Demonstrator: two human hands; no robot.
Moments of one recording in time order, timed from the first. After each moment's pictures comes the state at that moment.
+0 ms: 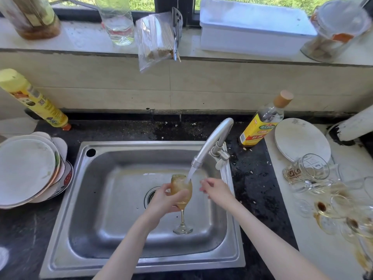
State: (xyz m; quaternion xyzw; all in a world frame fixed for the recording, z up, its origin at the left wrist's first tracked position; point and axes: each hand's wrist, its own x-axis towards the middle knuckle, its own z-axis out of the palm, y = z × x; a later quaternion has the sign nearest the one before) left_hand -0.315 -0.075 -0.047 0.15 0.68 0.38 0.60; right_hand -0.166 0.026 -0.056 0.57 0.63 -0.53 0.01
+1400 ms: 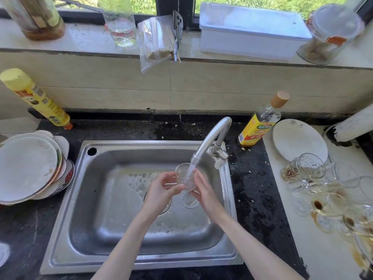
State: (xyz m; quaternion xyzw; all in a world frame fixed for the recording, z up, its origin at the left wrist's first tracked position) left_hand -0.314 -0.074 -0.019 0.27 0.68 0.48 0.49; right_hand -0.186 -0.016 -0.028 0.43 0.49 -0.73 -0.20
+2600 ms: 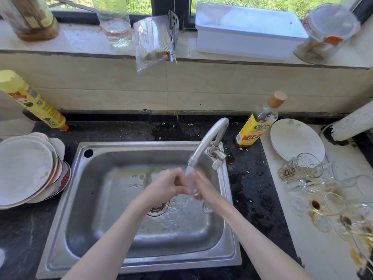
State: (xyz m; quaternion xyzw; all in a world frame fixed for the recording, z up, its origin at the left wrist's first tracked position) left_hand -0.328 -0.043 0.000 0.52 0.66 0.28 0.46; right_hand -0.186 0.006 -0.018 0.45 0.57 -0.68 -0.07
